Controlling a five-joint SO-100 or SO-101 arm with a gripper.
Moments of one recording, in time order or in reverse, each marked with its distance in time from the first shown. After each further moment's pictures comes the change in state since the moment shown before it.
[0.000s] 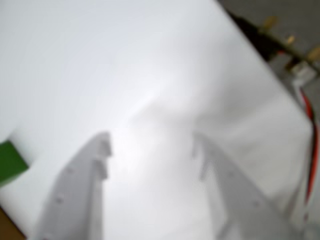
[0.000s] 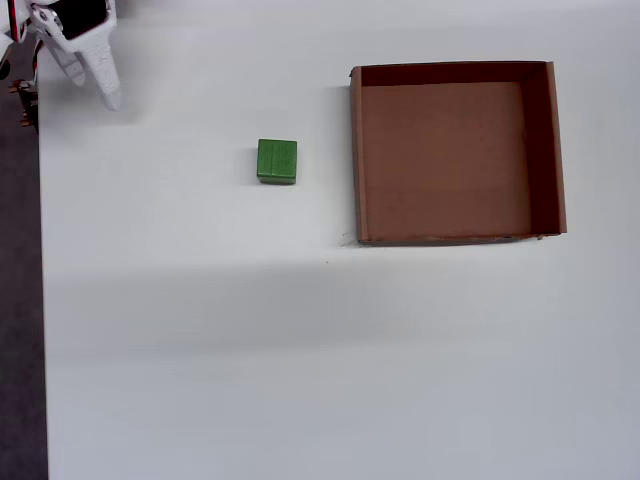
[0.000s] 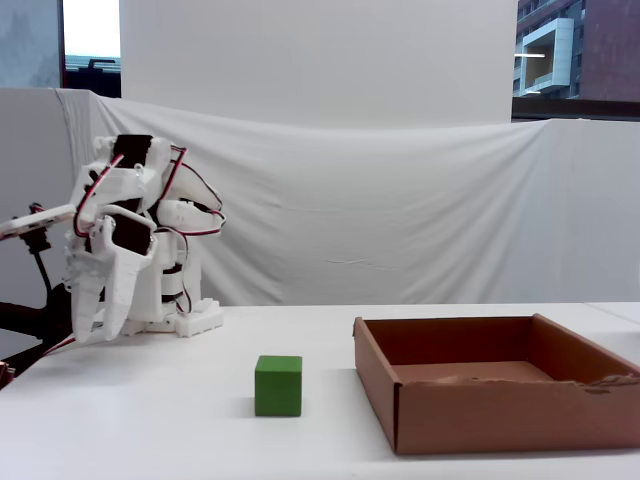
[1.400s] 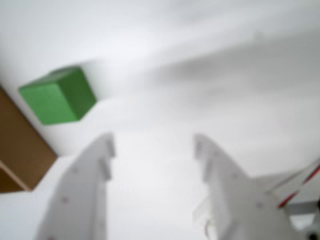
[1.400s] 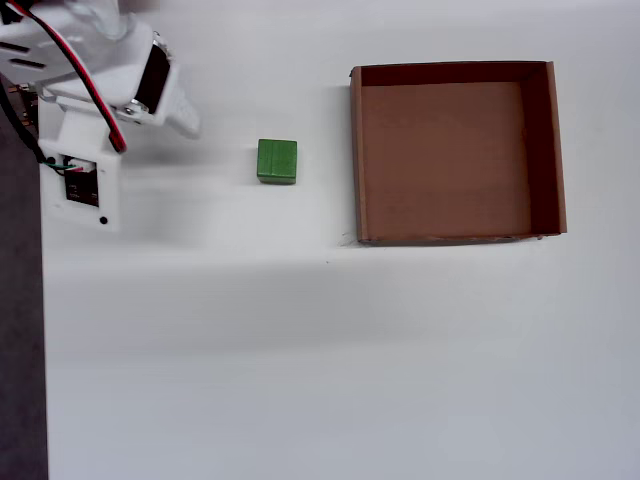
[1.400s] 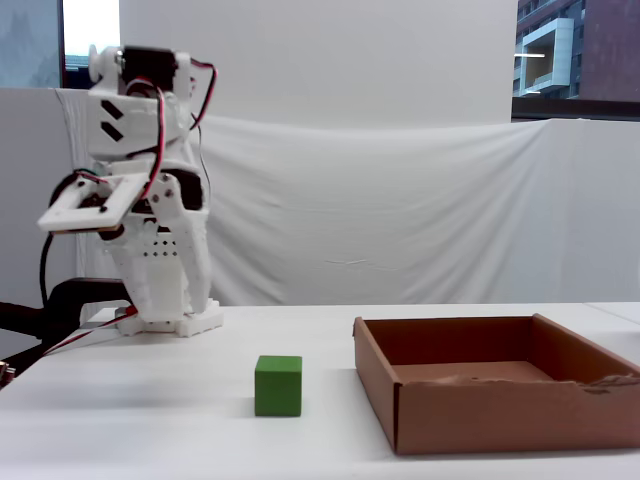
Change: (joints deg) arm -26.4 -69.0 -51.9 -3.6 -0.4
